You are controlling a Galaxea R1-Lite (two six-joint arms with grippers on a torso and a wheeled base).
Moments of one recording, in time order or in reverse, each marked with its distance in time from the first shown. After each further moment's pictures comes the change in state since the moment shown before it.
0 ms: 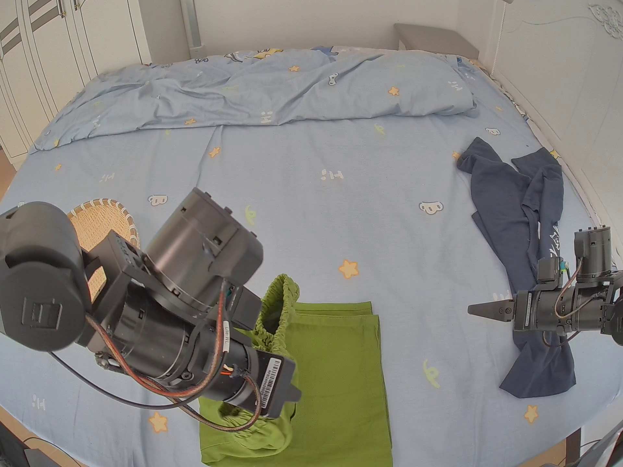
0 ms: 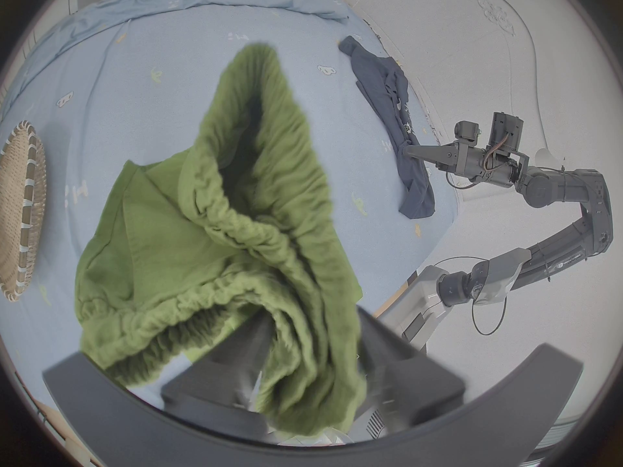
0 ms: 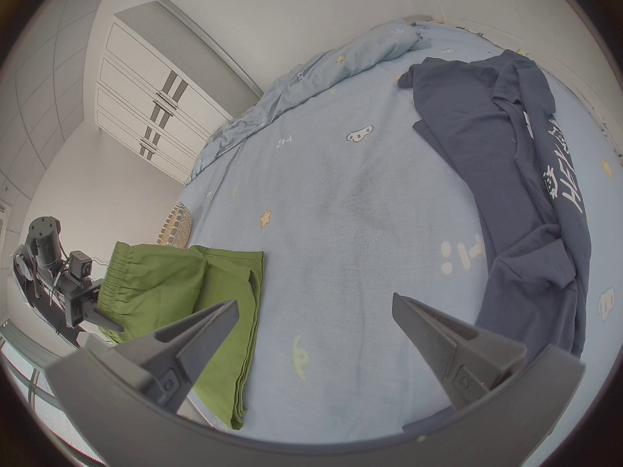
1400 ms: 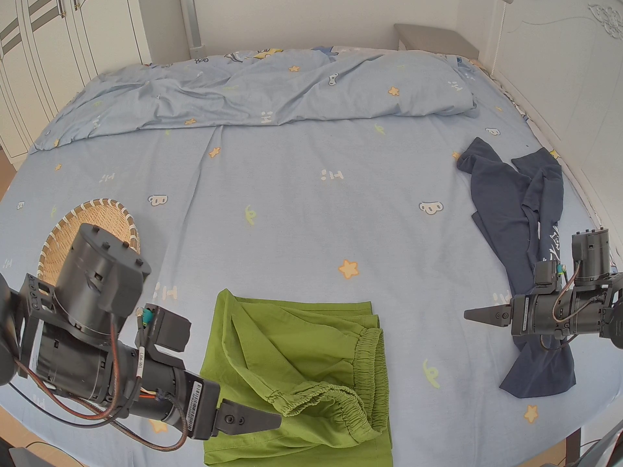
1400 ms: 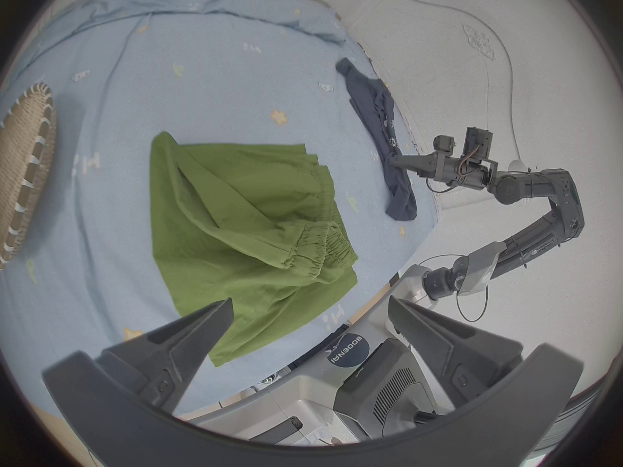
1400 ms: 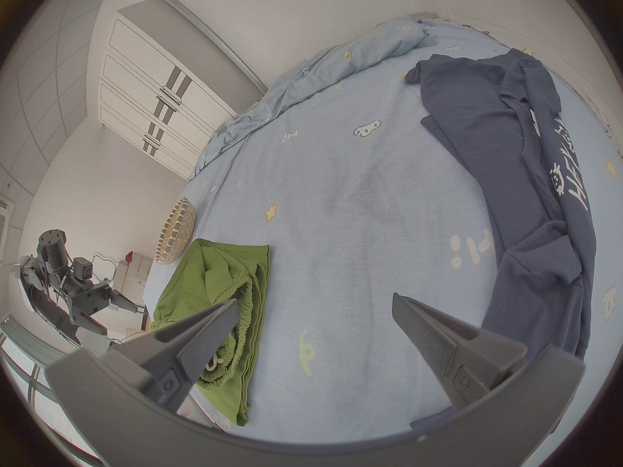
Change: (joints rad) left arm 0.101 -0.234 0.318 -0.202 -0.109 0.038; right arm 0.024 -0.001 0.009 -0.001 -0.001 -0.001
